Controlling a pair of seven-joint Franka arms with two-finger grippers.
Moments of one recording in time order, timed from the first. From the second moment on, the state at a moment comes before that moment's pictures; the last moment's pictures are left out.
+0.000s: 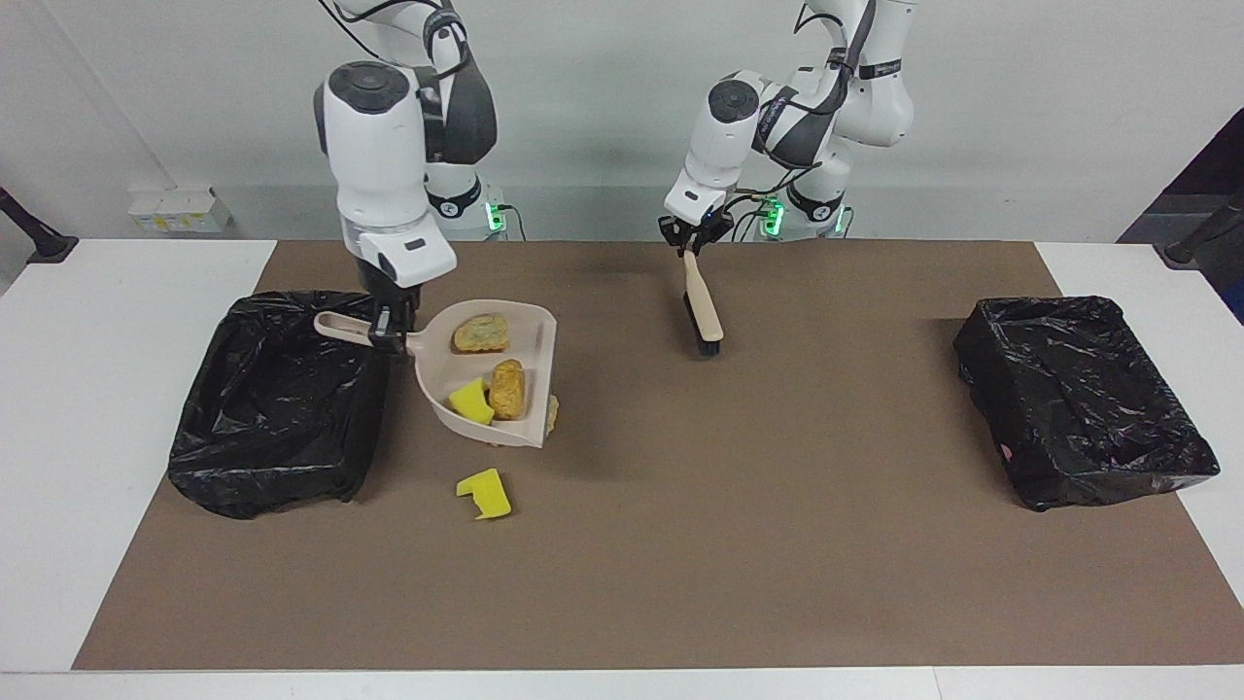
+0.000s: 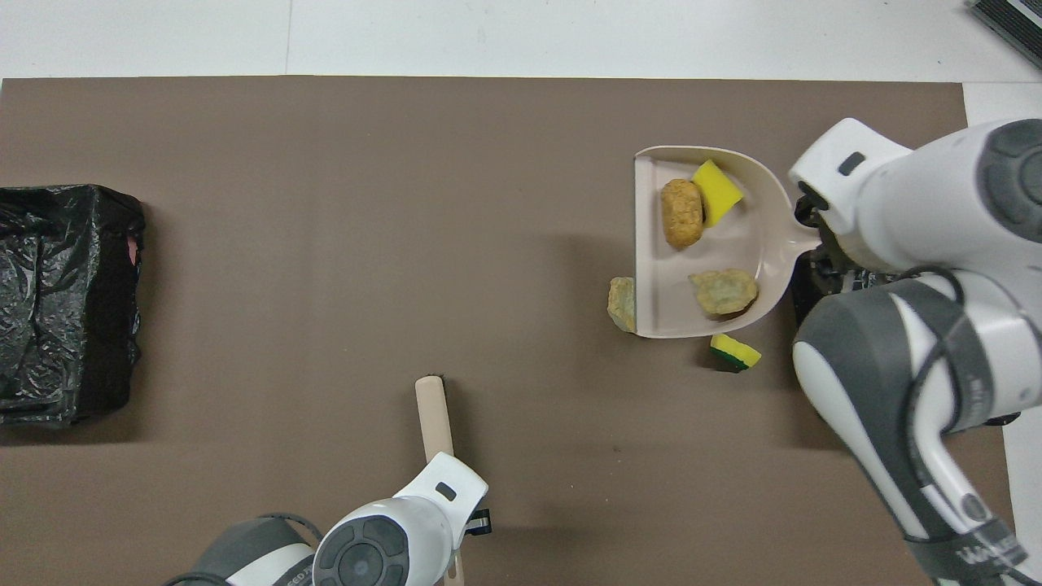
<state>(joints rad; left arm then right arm) -0.61 -0.30 -0.26 -2.55 -0.28 2.19 -0.77 -0.07 0.03 0.20 -1.79 -0.21 1.95 -1.32</state>
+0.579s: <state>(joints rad) -0.61 -0.26 -0.24 -2.56 -0.28 2.23 -0.67 -0.45 -0.04 0.19 -1.90 -0.17 2.02 -1.74</state>
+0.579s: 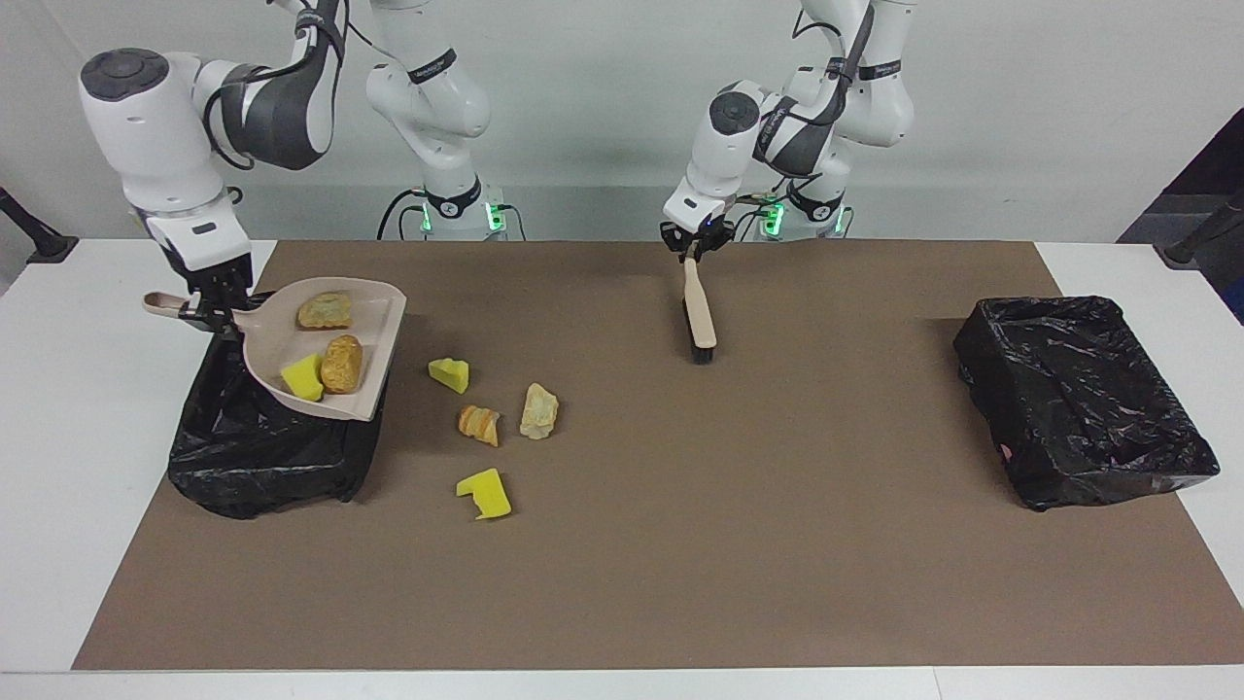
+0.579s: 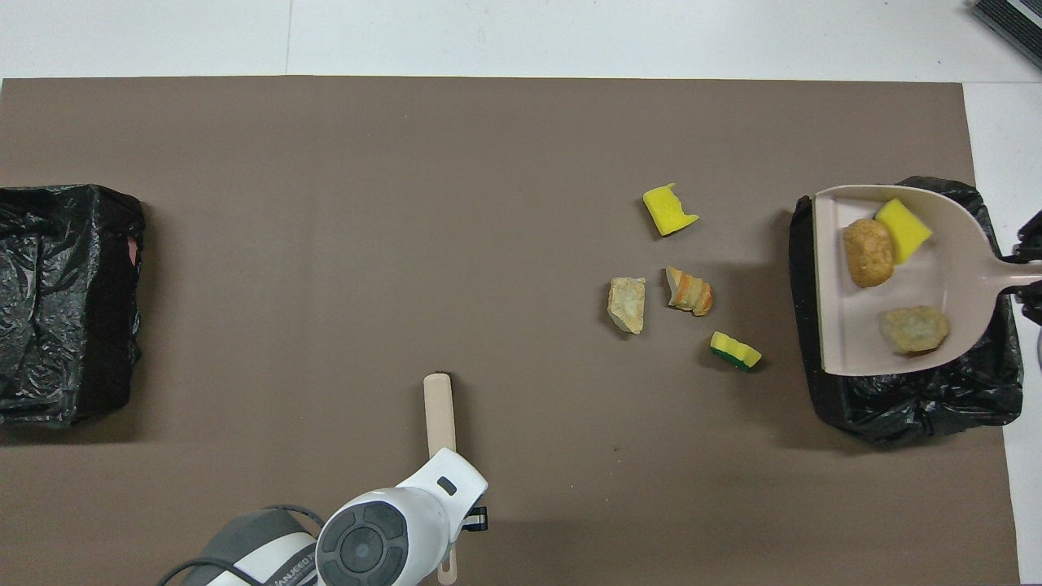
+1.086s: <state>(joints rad) -0.53 -0.26 -0.23 -2.54 -0.28 2.24 -0.64 -0.51 -0.04 0.20 -1.93 -0.50 2.08 -1.71</state>
